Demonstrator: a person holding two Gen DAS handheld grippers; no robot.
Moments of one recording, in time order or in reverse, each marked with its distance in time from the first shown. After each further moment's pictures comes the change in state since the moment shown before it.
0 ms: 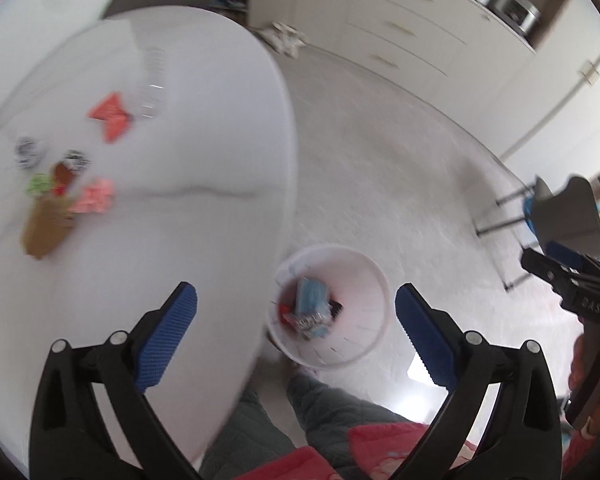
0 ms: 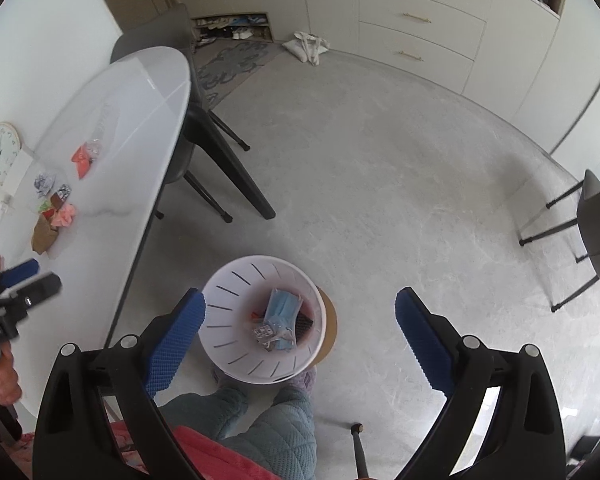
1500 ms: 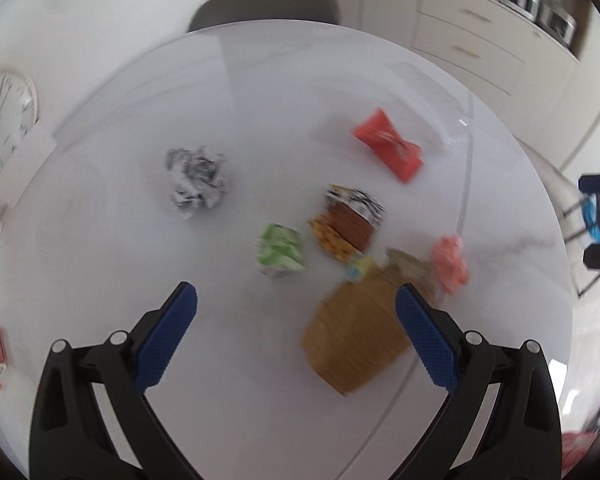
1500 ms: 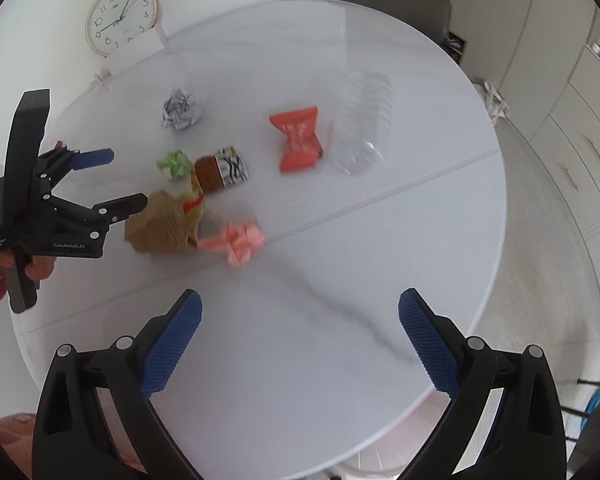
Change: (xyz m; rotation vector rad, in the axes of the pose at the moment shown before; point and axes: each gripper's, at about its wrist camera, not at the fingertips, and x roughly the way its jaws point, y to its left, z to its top) left arm 0.040 0.319 0.057 0.047 -0.105 0.160; right arm 0.099 0.351 0.093 -0.560 0.061 0.227
